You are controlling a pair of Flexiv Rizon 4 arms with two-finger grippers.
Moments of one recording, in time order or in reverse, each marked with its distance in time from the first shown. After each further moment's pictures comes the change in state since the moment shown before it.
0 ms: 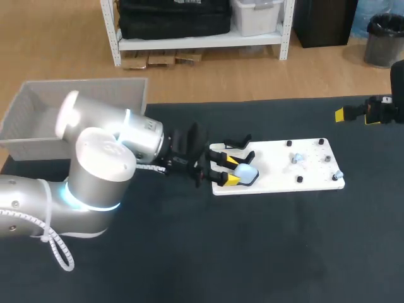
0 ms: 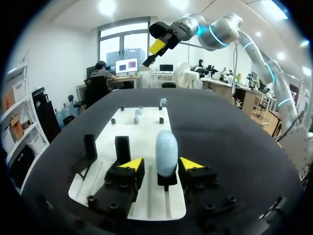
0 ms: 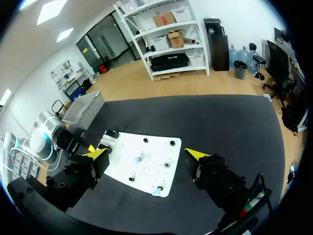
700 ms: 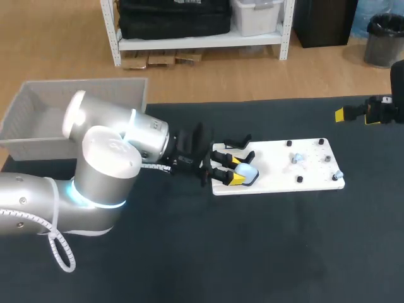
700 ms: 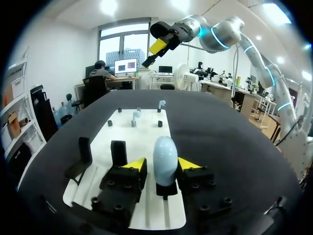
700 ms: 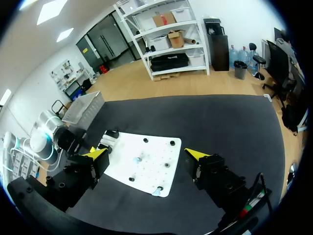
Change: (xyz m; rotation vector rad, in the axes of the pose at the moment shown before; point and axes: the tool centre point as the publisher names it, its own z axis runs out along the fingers) left arm -0.006 -0.001 0.011 0.022 -0.014 -0.022; right arm 0.000 0.000 0.000 0.000 0.000 0.000
